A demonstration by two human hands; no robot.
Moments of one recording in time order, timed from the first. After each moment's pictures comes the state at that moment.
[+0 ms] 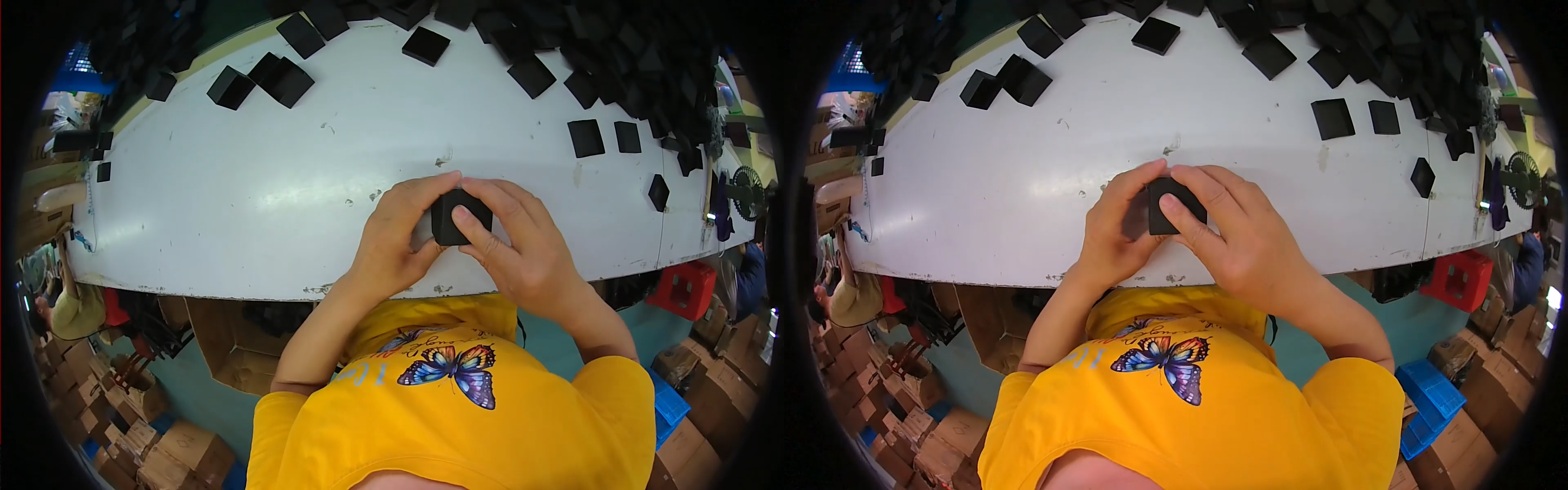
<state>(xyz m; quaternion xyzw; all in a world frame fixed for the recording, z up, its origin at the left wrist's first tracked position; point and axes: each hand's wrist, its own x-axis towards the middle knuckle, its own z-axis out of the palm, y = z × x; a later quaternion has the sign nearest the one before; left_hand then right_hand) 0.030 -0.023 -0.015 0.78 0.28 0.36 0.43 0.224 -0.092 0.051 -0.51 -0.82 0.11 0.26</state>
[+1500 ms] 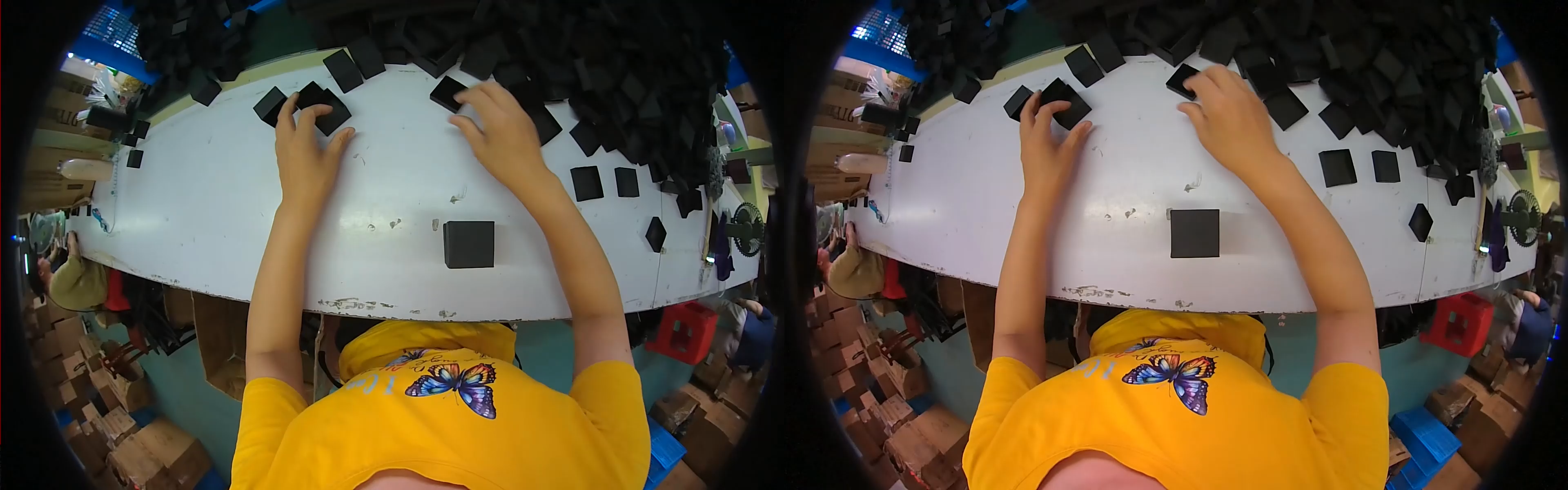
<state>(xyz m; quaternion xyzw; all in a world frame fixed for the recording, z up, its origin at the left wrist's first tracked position) -0.027 0.116 -0.017 0.75 0.55 0.35 0.06 0.240 0.061 0.009 -0.58 -0.72 0.00 0.37</state>
